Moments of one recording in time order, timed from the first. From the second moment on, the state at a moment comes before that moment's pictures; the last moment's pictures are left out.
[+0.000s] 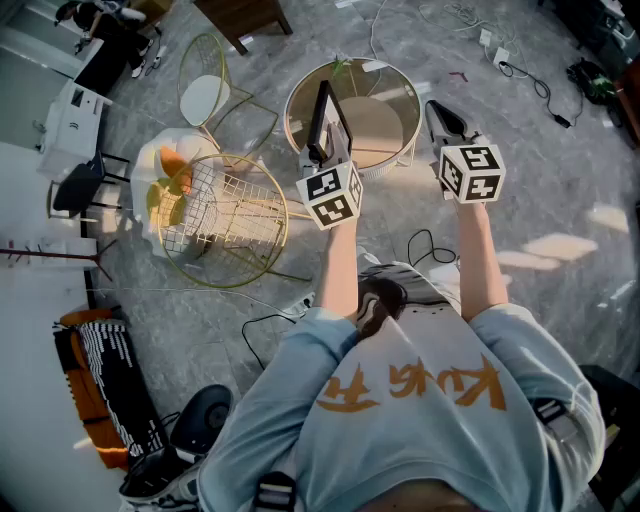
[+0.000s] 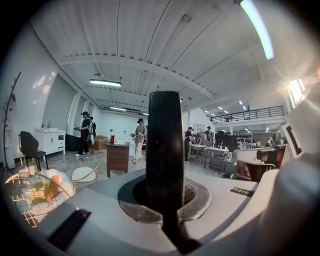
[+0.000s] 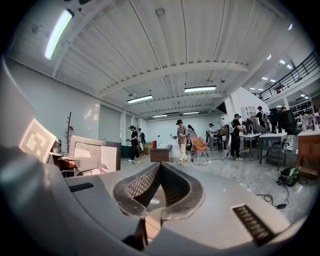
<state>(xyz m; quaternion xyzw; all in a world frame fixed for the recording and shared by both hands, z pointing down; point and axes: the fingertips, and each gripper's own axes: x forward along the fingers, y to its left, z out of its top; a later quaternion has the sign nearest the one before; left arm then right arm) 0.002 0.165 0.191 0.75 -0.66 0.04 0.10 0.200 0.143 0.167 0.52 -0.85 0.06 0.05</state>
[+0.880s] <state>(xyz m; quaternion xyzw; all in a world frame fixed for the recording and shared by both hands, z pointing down) -0.017 0.181 0.176 0.73 -0.68 0.02 0.09 0.196 0.138 0.160 0.51 -0.86 0.06 0.03</state>
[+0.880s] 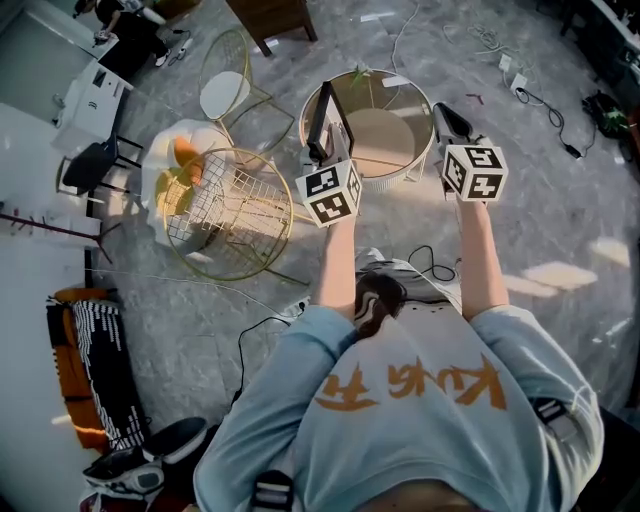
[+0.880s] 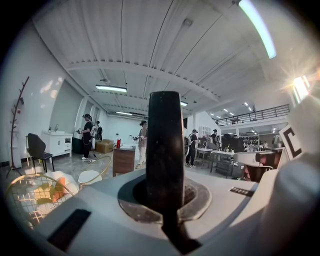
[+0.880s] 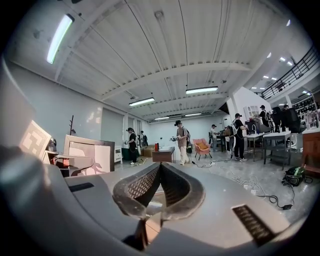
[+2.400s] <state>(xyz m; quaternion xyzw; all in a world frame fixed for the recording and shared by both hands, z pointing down) -0.114 -0.022 0.261 0.70 -0.68 0.00 0.20 0.103 -0.064 0.209 0.50 -0.86 0.06 0.09</state>
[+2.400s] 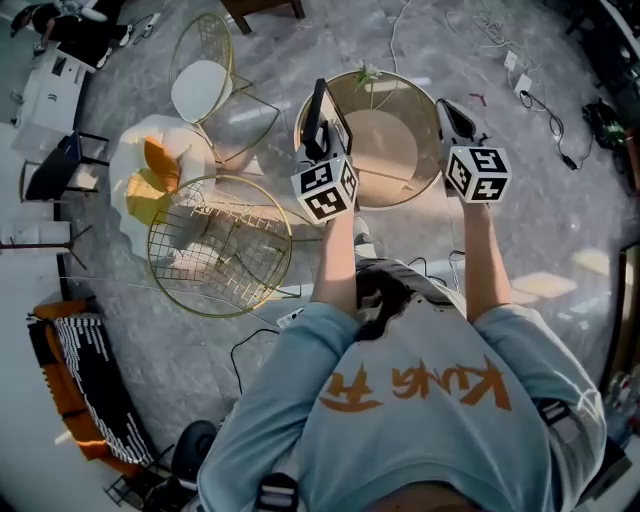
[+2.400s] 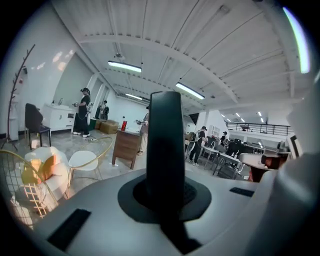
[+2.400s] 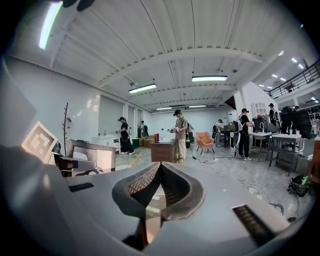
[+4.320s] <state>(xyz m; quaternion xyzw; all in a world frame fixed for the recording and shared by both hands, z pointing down) -0.119 -0.128 0.462 0.67 -0.62 0.09 0.40 0.087 -0.178 0.392 0.49 -0.81 0.24 0.20</state>
